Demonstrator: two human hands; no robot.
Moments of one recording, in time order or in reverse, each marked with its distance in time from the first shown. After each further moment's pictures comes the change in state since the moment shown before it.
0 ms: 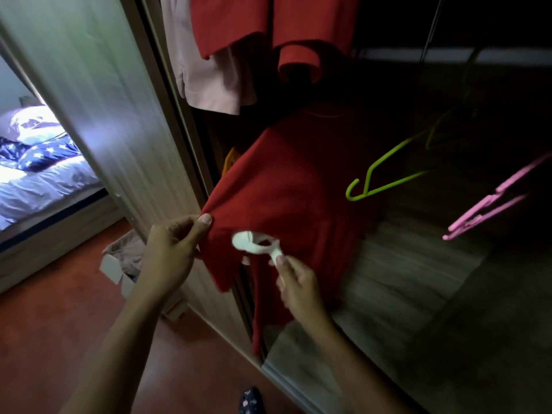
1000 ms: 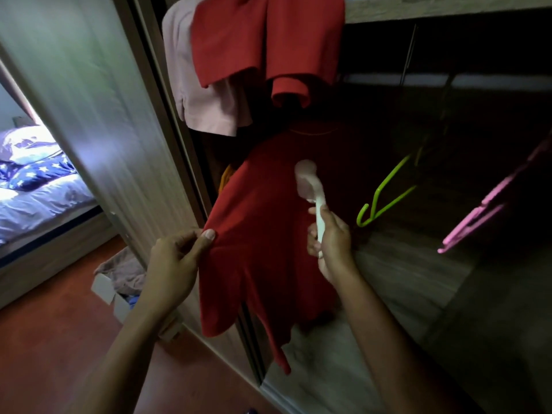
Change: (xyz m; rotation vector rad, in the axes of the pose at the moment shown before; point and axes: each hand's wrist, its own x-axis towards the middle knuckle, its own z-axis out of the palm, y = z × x) left_hand 0.001 0.000 -0.005 0.132 -0.058 0.096; right_hand 0.077 -0.067 -0.053 0.498 0.212 0.112
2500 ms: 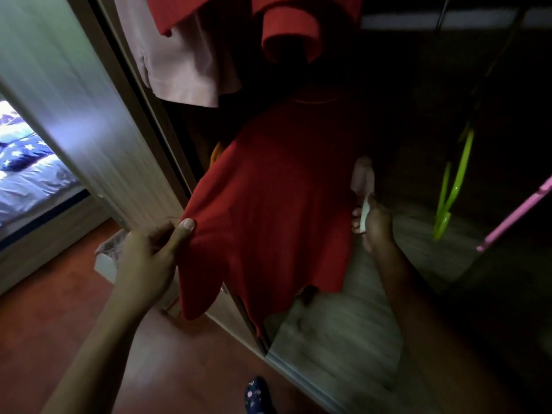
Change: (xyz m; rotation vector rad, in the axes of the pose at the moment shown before) left_hand 0.022 -0.019 -0.006 -0.022 -0.034 -0.072; right_hand 0.130 0.043 -0.109 -0.170 0.333 0.136
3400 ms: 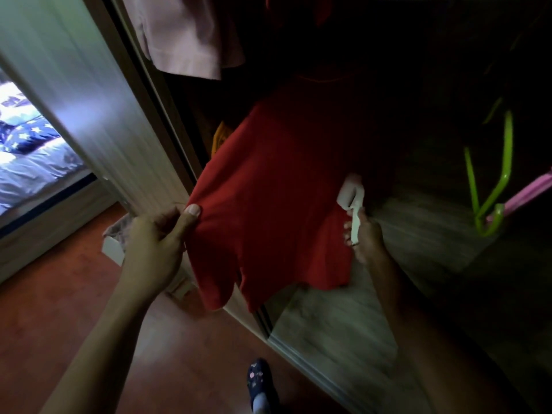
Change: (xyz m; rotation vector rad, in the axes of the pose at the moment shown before) left_hand -0.013 0.003 0.008 -0.006 0.042 -0.025; right_hand -0.025 0.056 -0.014 -0.021 -0.128 0.119
